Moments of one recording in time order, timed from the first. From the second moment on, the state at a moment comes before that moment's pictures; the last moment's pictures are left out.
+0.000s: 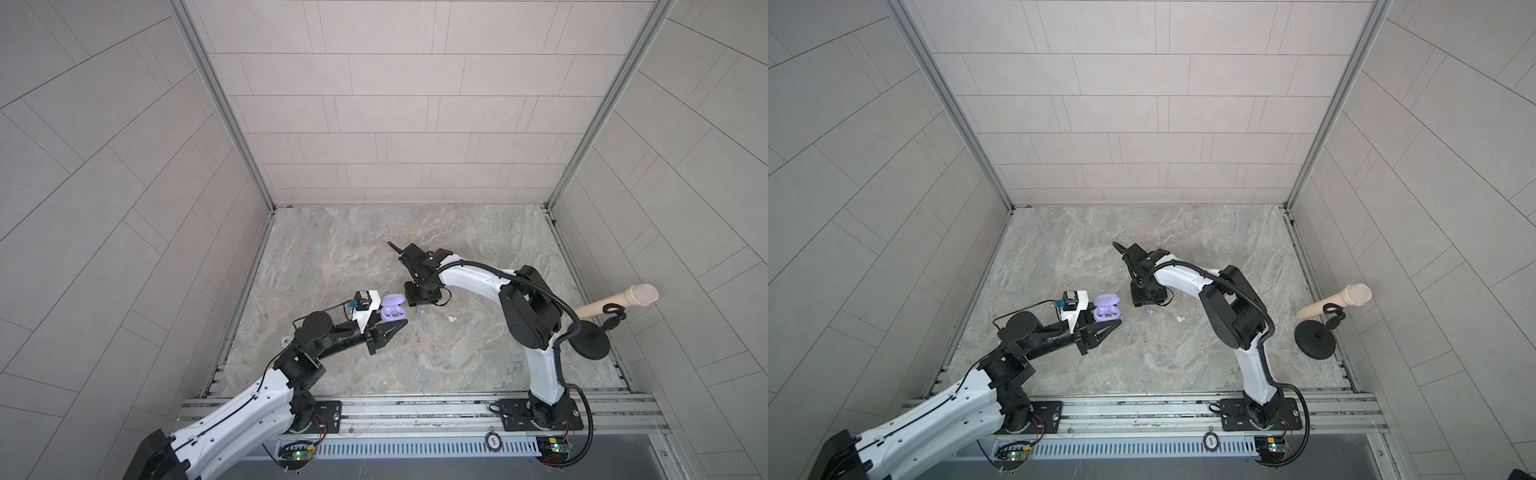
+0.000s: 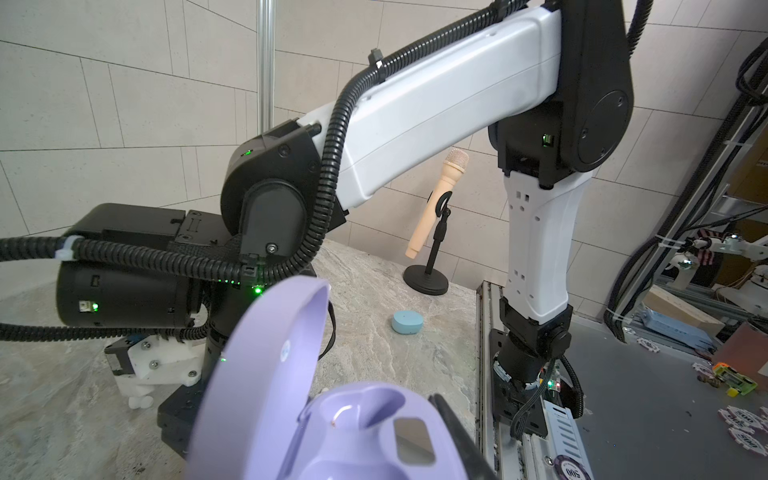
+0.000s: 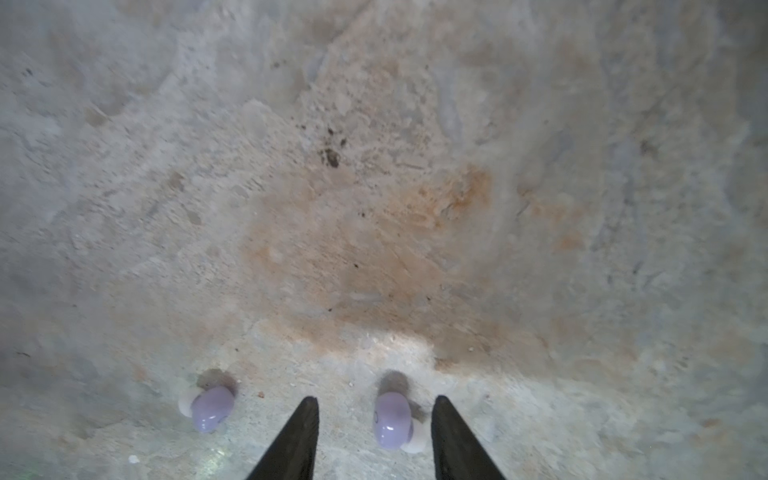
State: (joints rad) left arm -0.72 0.67 0.28 0.42 0.49 -0.16; right arm 0.70 2.05 1.53 -0.86 -0.08 0.56
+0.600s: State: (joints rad) left arm -0.72 0.67 0.27 0.42 0.49 -0.16; right arm 0.70 2.08 1.55 -0.90 -0.08 0.53
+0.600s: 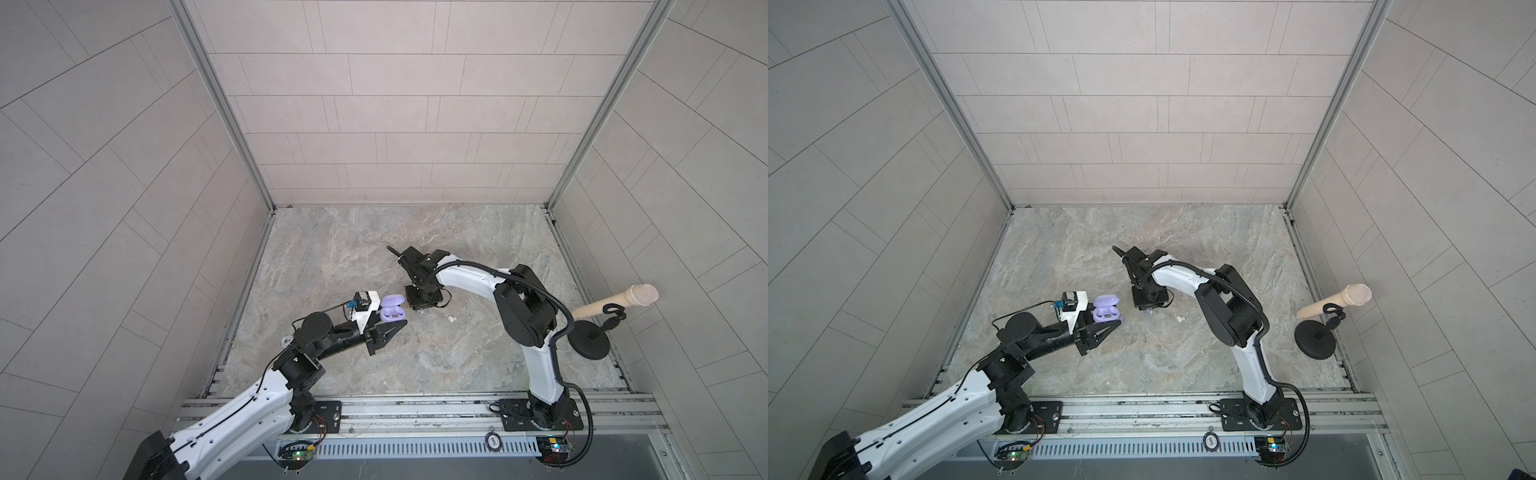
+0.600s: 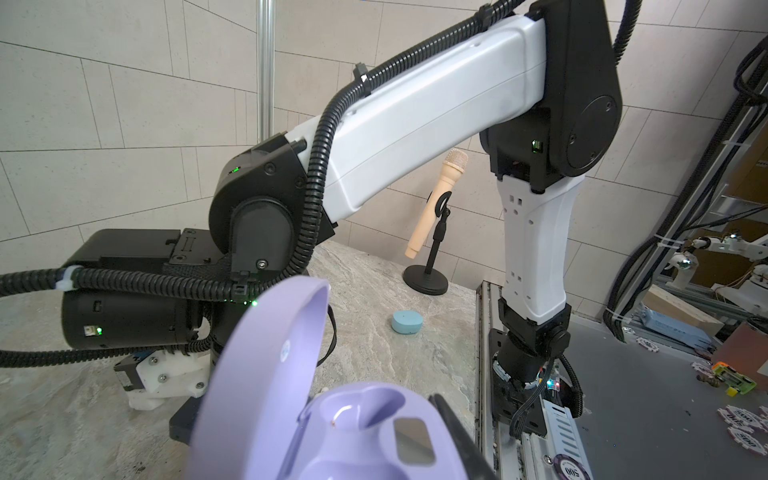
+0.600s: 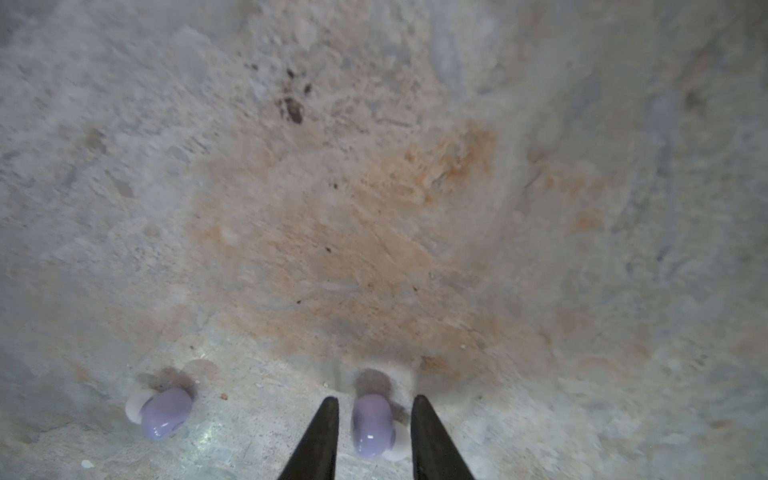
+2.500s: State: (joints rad) left arm -0.75 0.93 0.32 0.56 0.54 -0.16; right arm 0.55 1.62 1.24 -0.80 -0.18 0.50
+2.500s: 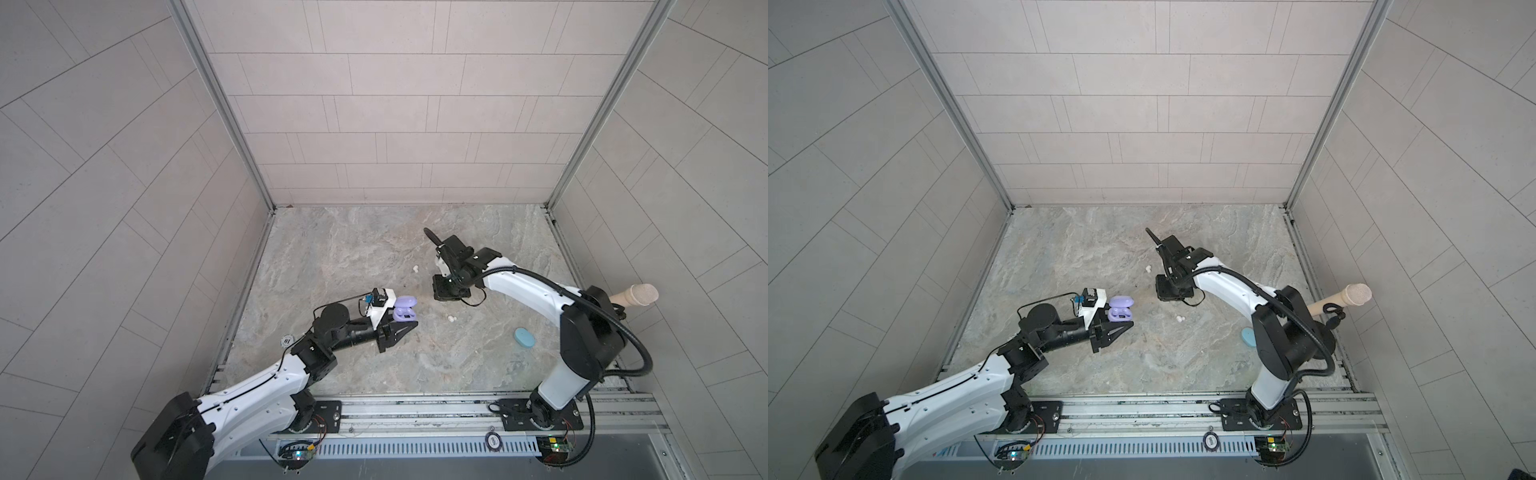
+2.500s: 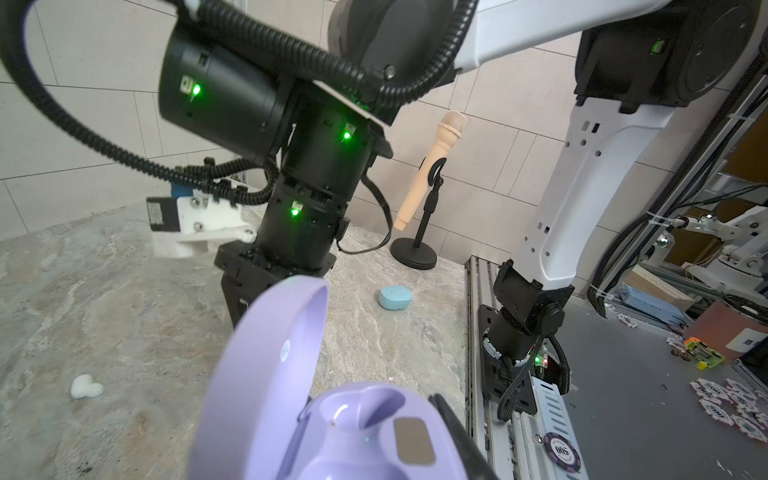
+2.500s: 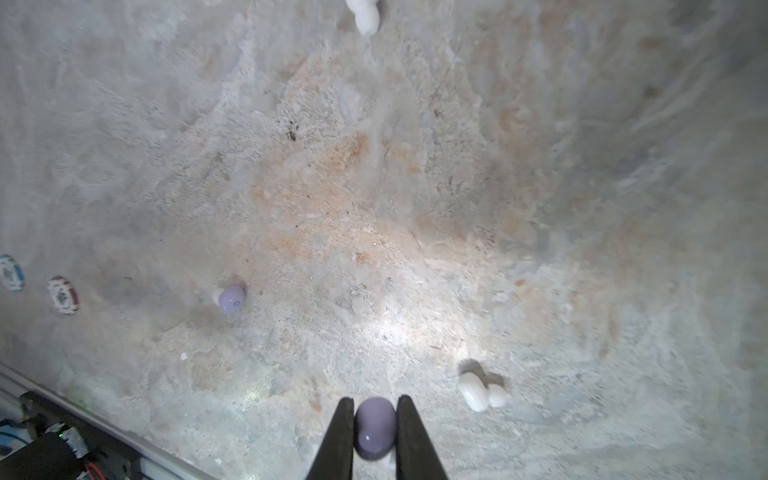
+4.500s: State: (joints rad) left arm -0.81 1.60 0.78 1.09 0.89 -0.37; right arm 0.37 0.88 1.15 -0.74 -0.76 0.51
